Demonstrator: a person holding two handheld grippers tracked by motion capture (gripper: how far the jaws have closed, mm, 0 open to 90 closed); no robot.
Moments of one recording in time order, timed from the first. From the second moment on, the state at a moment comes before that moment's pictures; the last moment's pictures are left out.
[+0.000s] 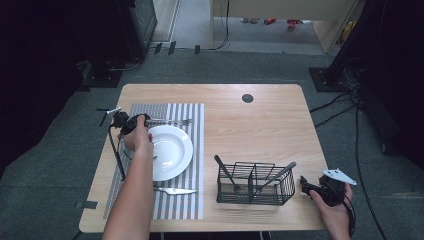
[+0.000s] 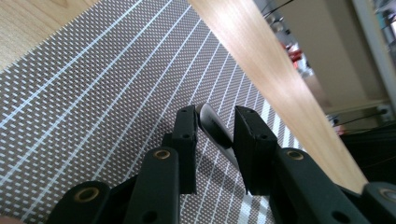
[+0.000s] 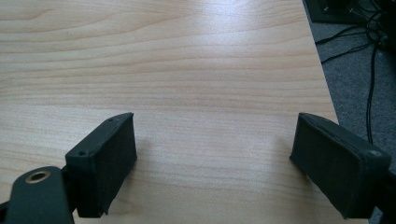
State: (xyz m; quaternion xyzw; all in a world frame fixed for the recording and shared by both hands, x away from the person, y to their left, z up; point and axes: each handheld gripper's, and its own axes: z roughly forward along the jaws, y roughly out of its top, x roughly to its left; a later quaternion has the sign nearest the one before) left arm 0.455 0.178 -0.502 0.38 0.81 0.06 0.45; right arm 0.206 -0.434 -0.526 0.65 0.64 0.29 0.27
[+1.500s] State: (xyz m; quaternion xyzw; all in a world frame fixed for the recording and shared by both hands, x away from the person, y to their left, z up) left arm 0.399 0.198 -0.463 0.52 0.70 0.11 0.48; right arm 0.208 -0.432 -0.526 0.65 0.64 0.29 0.27
